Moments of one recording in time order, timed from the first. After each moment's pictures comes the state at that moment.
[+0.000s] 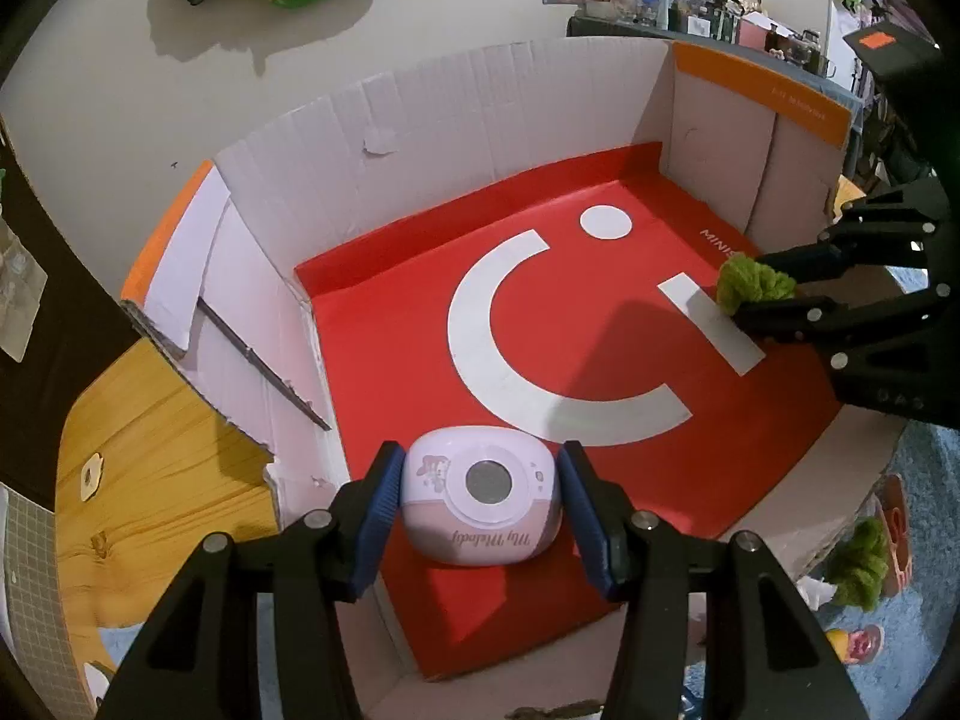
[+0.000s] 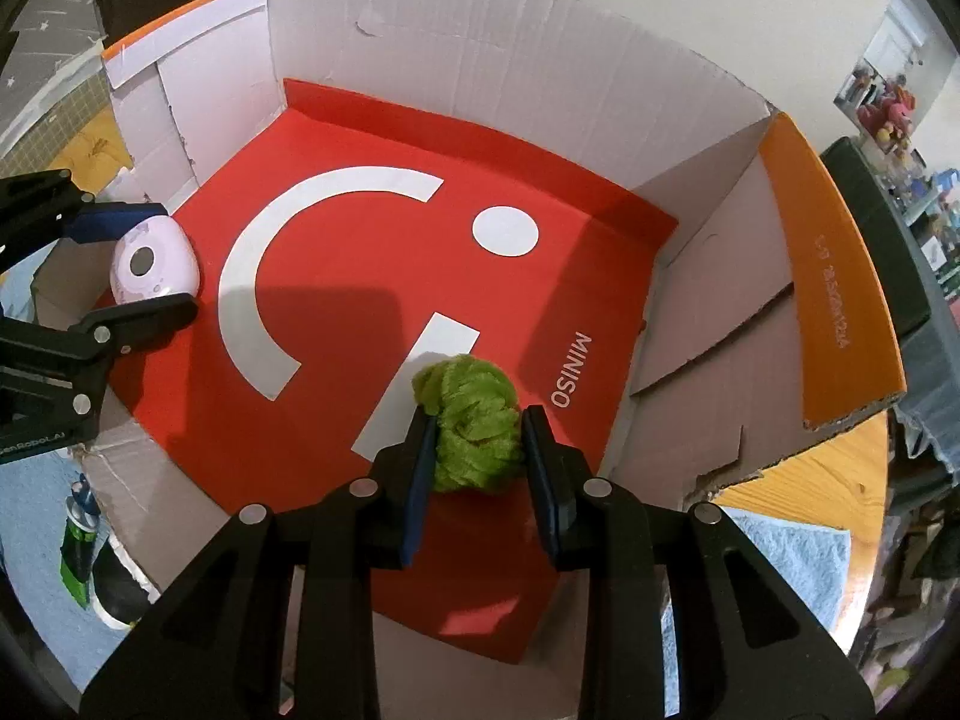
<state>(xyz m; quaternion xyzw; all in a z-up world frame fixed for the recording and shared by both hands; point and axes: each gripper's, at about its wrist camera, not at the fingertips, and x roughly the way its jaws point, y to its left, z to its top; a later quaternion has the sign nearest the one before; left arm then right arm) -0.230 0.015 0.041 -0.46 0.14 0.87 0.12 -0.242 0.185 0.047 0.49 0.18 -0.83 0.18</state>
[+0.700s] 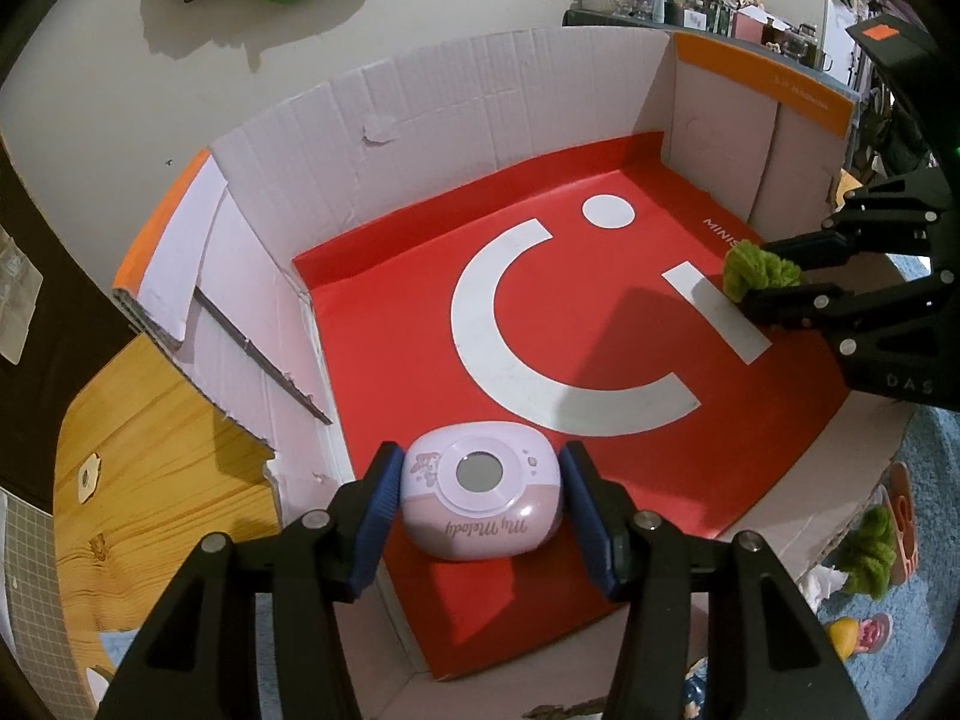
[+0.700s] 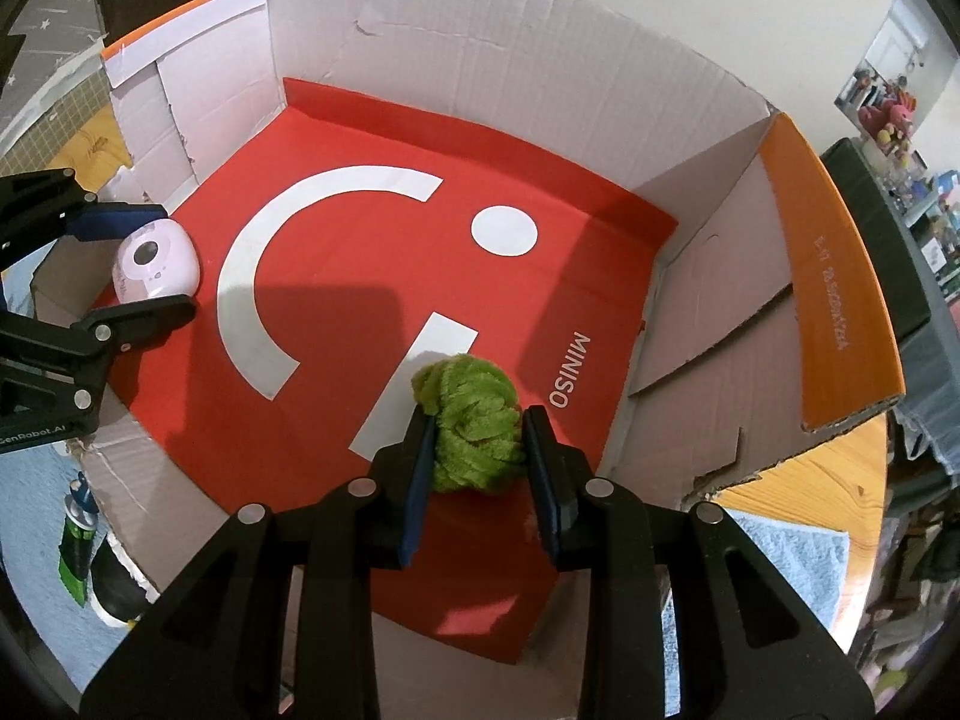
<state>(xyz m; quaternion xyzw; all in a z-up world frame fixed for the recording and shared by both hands) -0.228 0.006 0.039 -0.46 0.15 0.87 0.12 -0.234 0.199 0.045 0.50 0.19 -0.83 0.19</state>
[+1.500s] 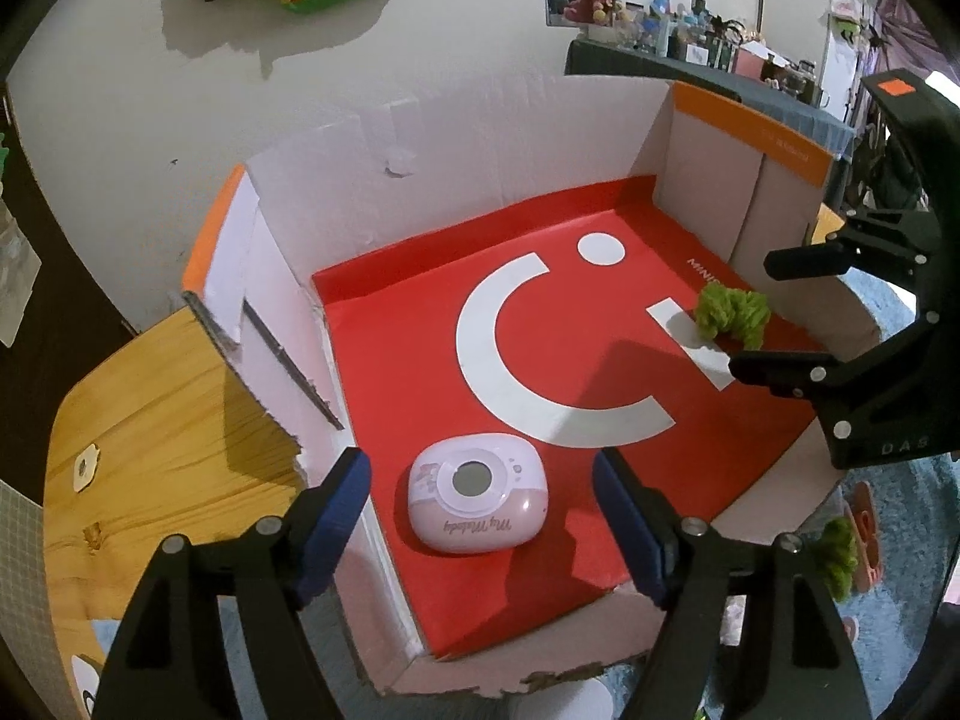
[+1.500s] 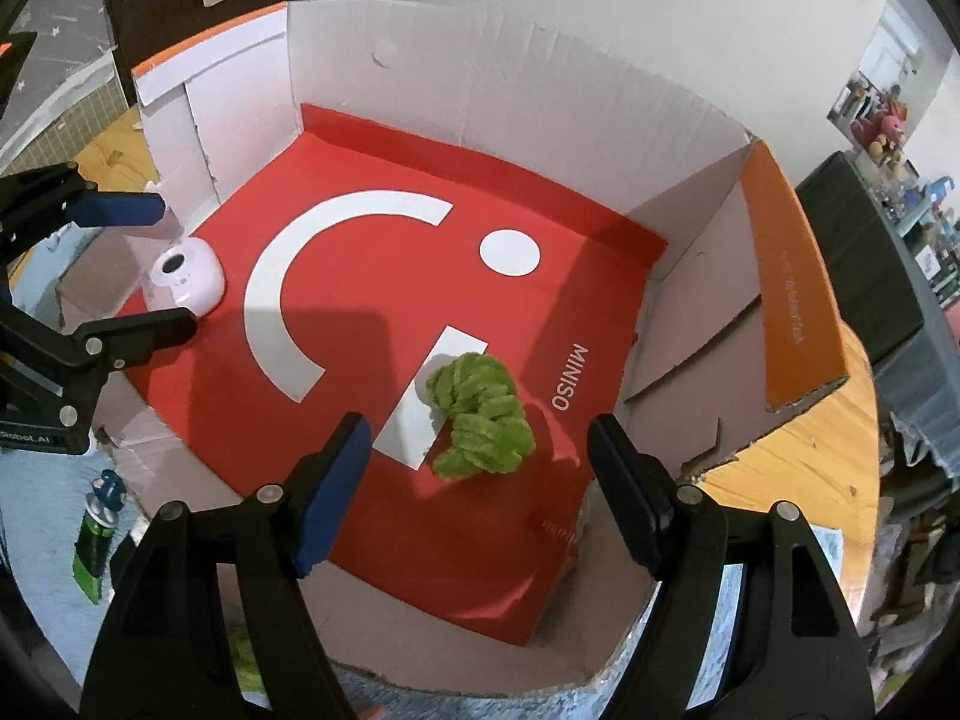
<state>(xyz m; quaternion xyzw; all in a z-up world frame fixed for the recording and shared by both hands) -0.223 0.002 0.056 -0.44 0.11 0.88 0.13 -0.222 0.191 0.063 0.47 0.18 -0.84 0.19</state>
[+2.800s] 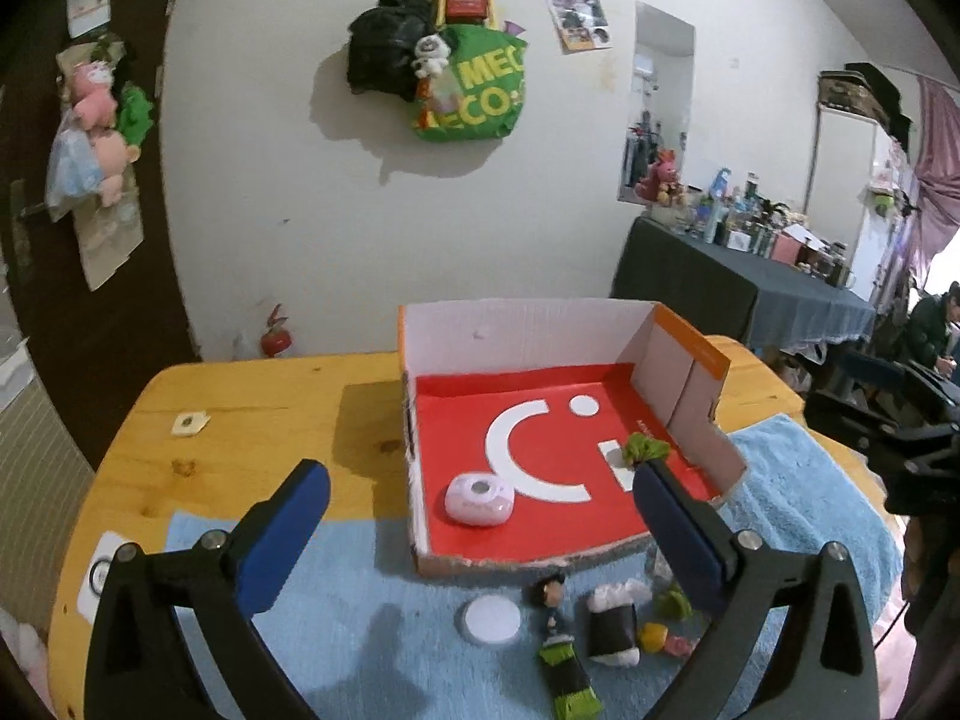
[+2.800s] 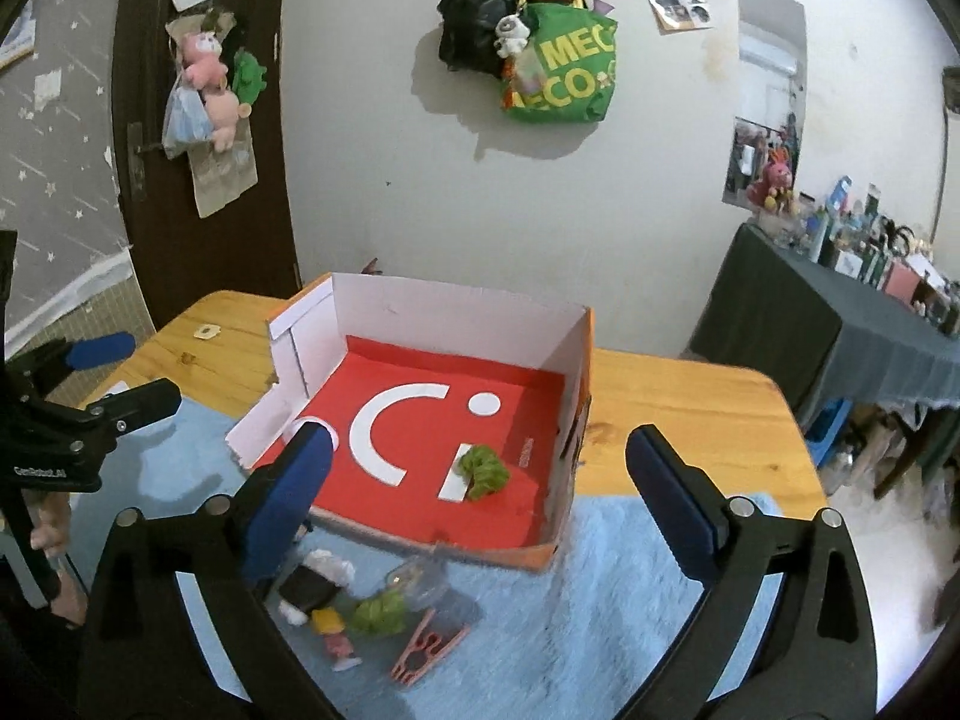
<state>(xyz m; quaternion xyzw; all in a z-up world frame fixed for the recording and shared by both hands) -0.094 -0.030 0.158 -0.29 -0.02 0.96 0.05 -0.103 0.230 0.181 0.27 0.05 -0.95 0.16</state>
